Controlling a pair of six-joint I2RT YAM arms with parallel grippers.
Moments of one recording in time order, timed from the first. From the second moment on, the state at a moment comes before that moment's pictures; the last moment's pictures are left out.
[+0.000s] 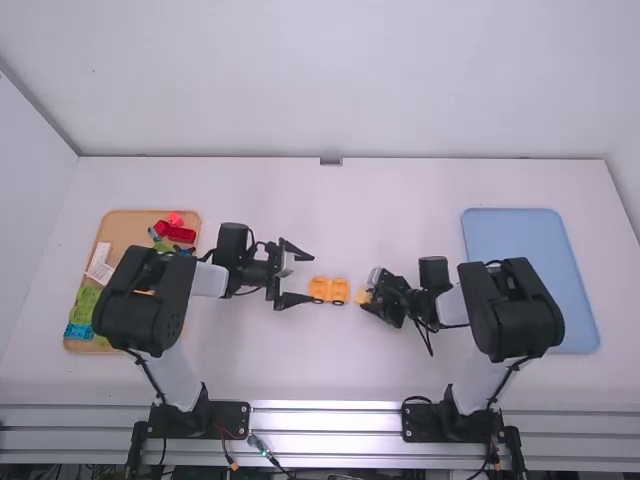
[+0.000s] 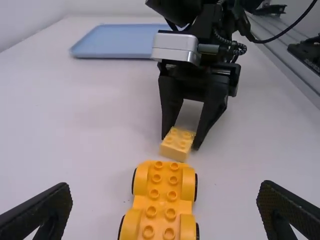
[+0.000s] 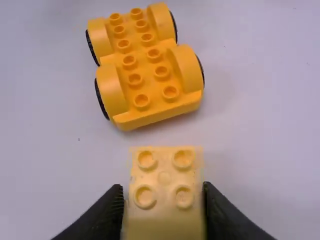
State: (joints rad) left arm -0.13 1.84 0.65 0.35 1.25 0.85; right arm 0.14 1.86 0.42 0.42 -0.84 -0.81
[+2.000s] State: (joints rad) left arm -0.27 2.14 0.81 0.38 1.09 0.90; right arm 0.30 1.85 0.71 0.07 -0.83 -0.97
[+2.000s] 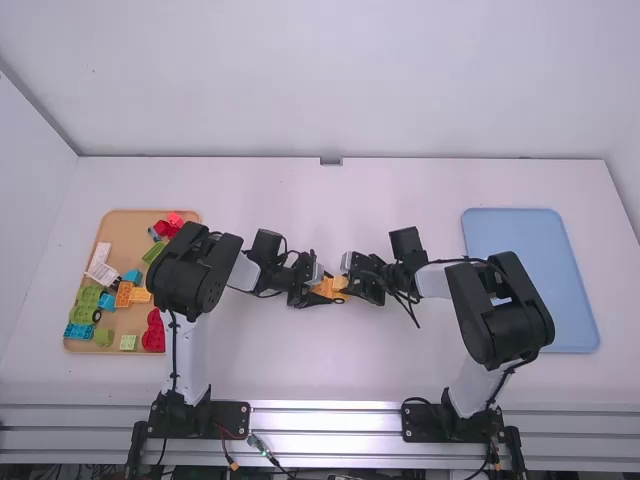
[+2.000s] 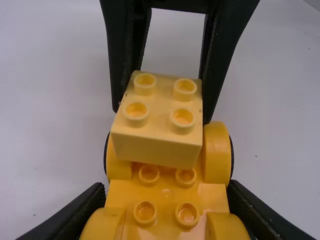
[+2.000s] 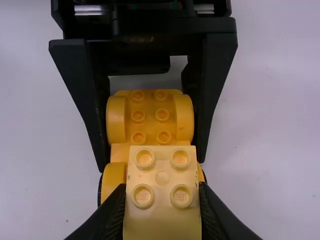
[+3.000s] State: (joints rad) left arm -0.27 2.14 0.81 0.38 1.09 0.90; right arm 0.30 1.85 0.71 0.05 -0.87 -1.00
